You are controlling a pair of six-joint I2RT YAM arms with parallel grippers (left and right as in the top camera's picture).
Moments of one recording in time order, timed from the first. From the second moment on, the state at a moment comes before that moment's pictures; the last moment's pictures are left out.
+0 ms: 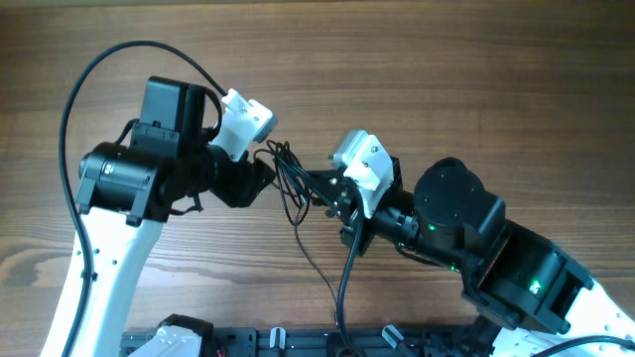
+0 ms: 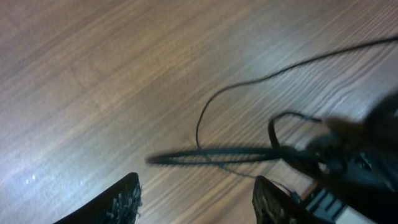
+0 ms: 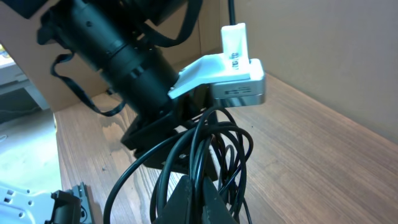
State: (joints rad) left arm -0.26 1.27 1.42 -1.23 0.35 0.32; right arm 0.93 1.04 1.23 -0.49 -0.10 0.06
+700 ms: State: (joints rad) left arm -0.26 1.39 1.42 -1.06 0.14 0.18; right arm 0.93 1.04 1.23 -0.54 -0.02 0.07
